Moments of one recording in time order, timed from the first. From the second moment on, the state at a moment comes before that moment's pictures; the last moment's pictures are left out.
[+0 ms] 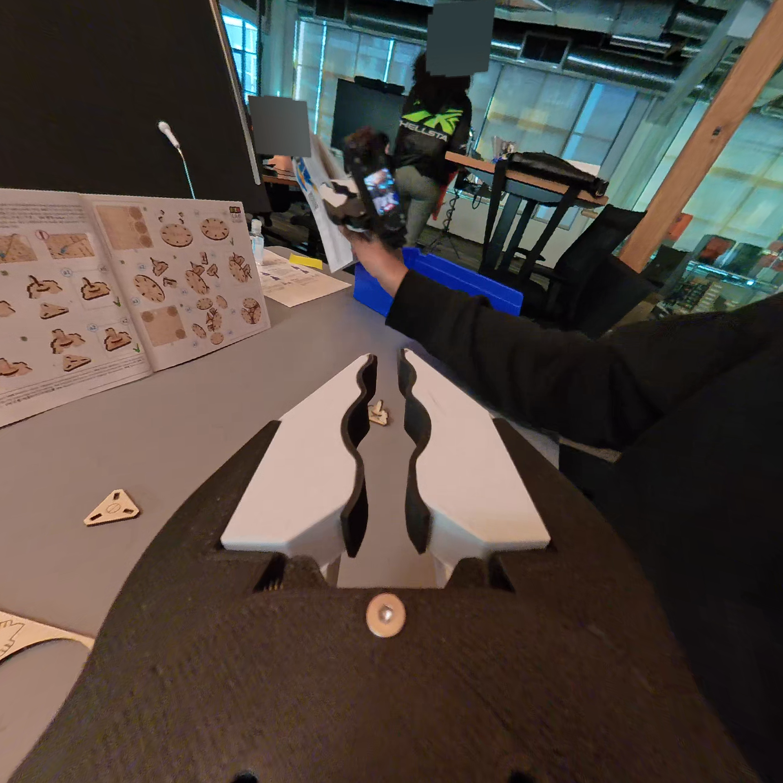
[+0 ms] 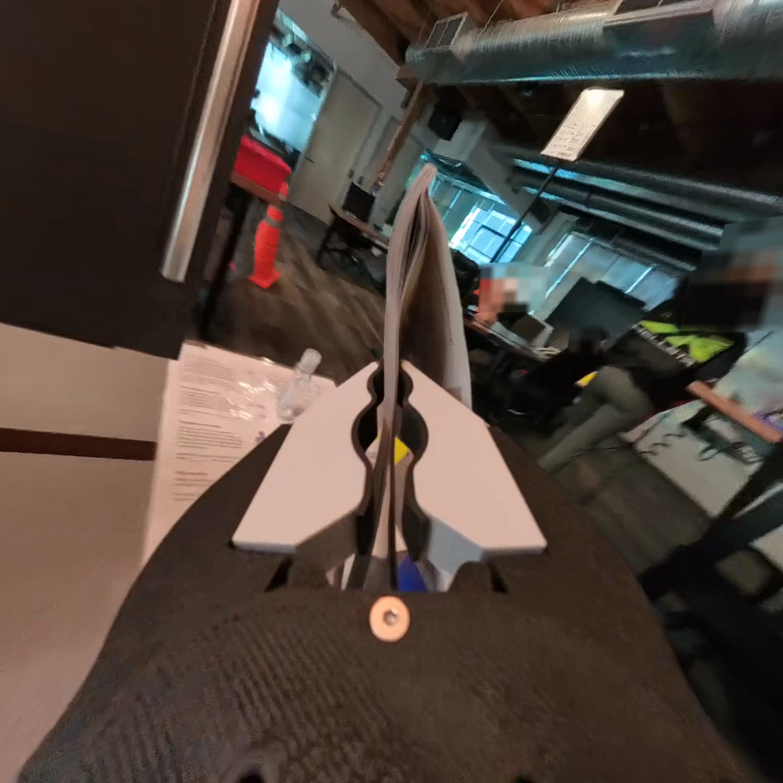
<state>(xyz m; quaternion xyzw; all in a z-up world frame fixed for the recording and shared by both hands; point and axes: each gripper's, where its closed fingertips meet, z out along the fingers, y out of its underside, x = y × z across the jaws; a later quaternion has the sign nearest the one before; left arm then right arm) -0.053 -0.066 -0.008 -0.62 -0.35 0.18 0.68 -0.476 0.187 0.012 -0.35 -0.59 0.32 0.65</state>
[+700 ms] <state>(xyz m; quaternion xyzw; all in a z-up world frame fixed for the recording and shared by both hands) -0.048 -0.047 -0.040 -0.65 -0.37 0.14 0.65 -0.340 0.096 -0.056 -0.22 -0.73 0.52 0.39</state>
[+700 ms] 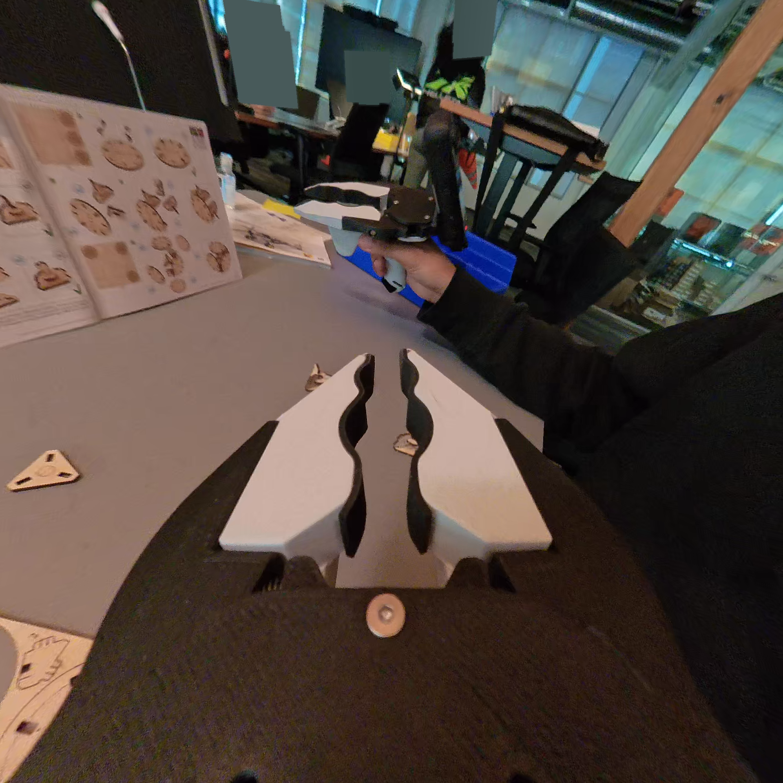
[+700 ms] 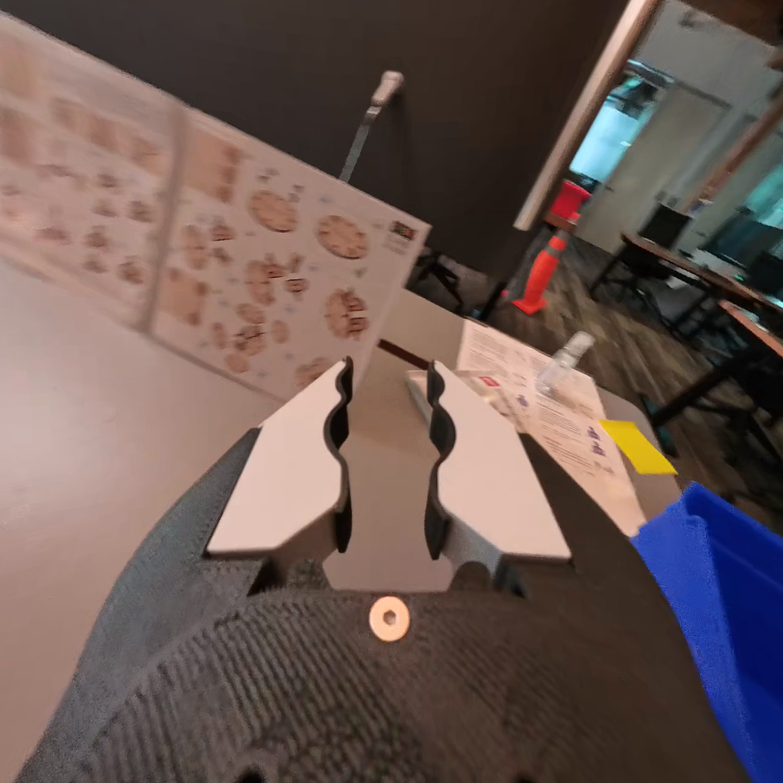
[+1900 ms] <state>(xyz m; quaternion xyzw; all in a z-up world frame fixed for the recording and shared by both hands) -0.052 0.042 -0.162 -0.83 -0.32 0.05 0.46 -0.060 0.060 -0.173 -0.03 -0.90 0.43 -0.04</state>
